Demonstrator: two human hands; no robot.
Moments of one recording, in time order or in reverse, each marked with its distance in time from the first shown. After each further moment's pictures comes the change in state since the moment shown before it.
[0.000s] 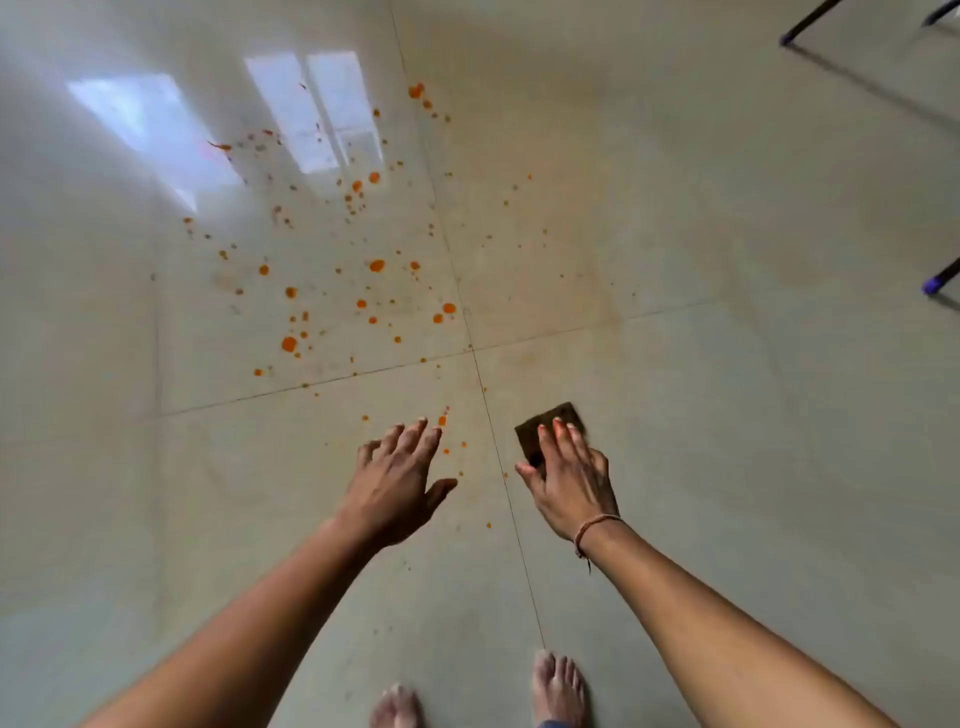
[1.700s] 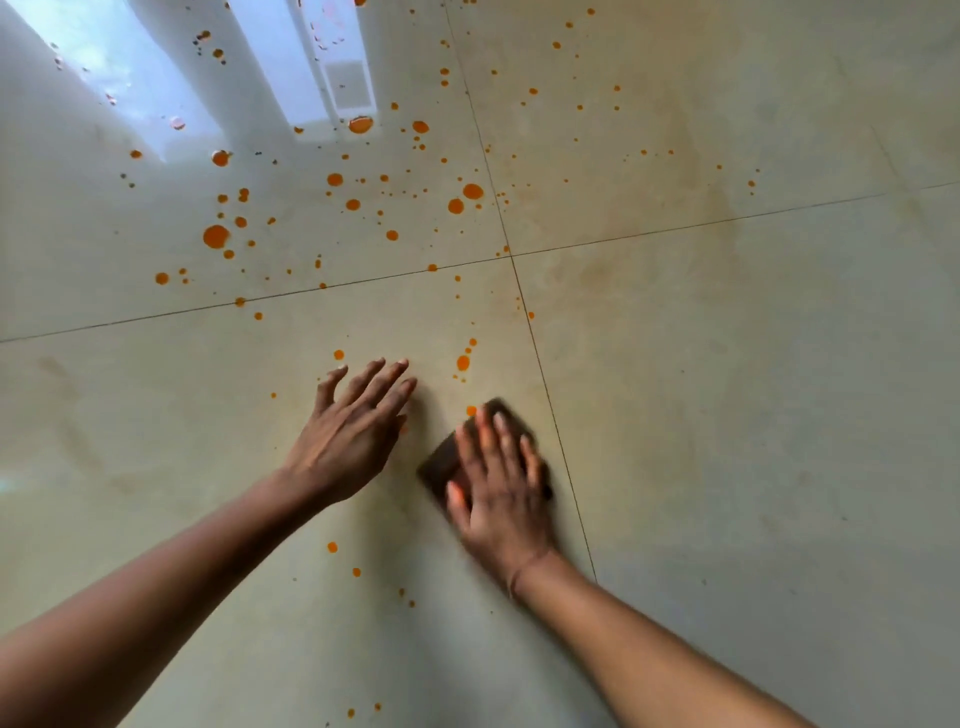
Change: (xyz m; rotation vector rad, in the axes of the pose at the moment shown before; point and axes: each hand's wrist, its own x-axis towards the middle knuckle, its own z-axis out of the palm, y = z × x) left_hand 0.131 -0.154 0.219 0.202 0.244 0.174; right_hand 0.090 -0.037 0.284 -0.068 0.299 -0.235
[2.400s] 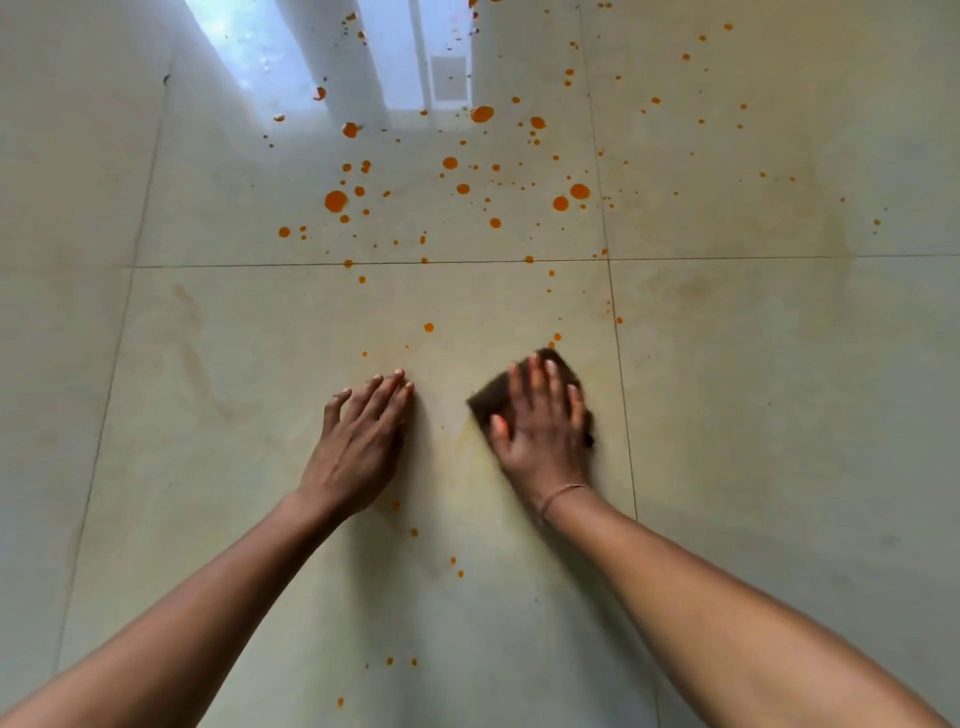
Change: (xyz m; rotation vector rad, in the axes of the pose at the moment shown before) left_hand -0.079 -0.021 0.022 -0.106 0.021 -0.317; right_hand 0.057 -0.022 -0.009 -0.017 -0.072 -0.082
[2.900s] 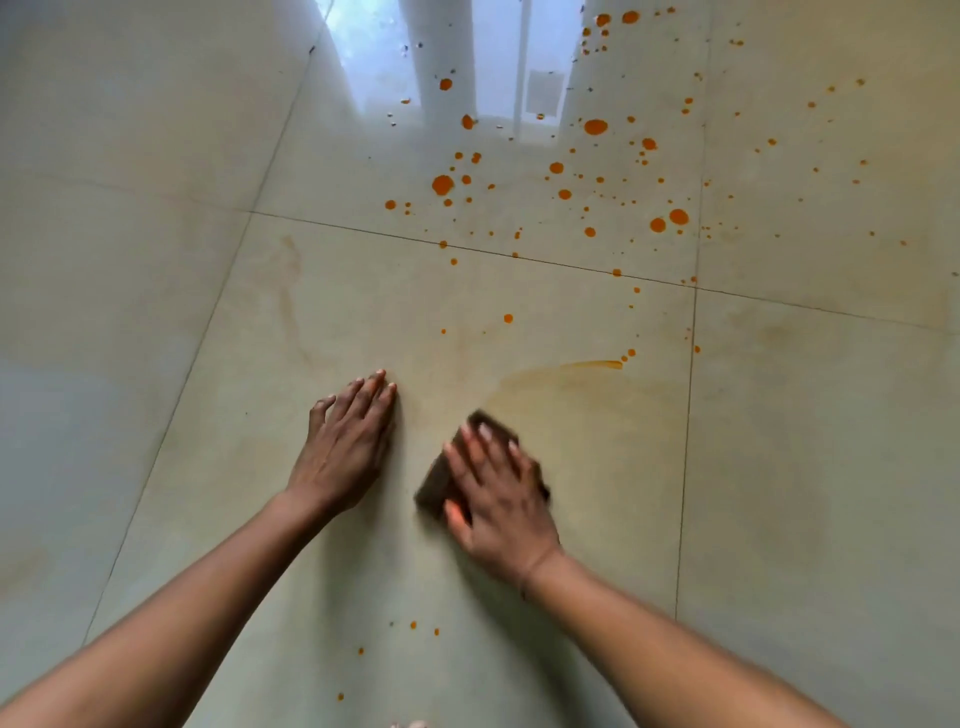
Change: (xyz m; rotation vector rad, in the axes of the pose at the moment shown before) left_hand -0.068 -0.046 0.014 -0.047 -0.021 -0.295; right_hand -0.064 -0.062 0.036 -0.042 -0.145 -0.496
